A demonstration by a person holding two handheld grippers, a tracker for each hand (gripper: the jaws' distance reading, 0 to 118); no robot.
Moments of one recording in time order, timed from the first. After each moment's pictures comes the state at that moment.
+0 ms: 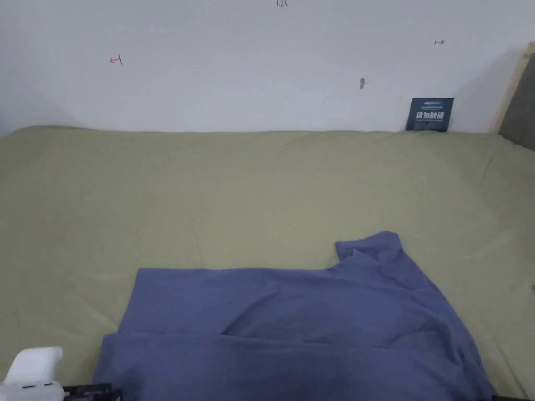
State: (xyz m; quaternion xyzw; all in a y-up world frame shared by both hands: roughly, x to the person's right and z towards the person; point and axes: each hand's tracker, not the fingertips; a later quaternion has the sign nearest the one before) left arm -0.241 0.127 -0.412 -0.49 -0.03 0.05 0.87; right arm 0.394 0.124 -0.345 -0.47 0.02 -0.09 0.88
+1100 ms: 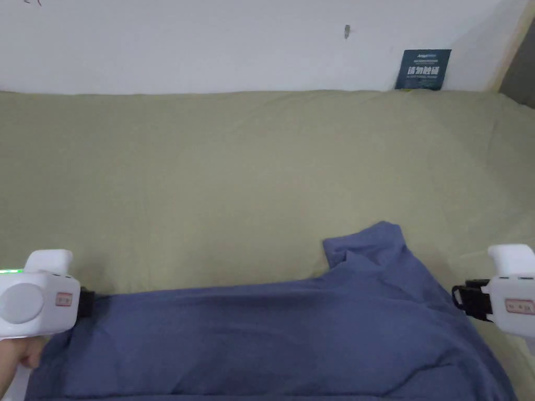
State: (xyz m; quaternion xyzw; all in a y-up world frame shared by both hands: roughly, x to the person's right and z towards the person) left arm -0.177 0.082 -0.681 -0.49 0.00 -0.01 0.87; right arm 0.407 0.102 -0.592 -0.44 0.01 -0.02 0.90
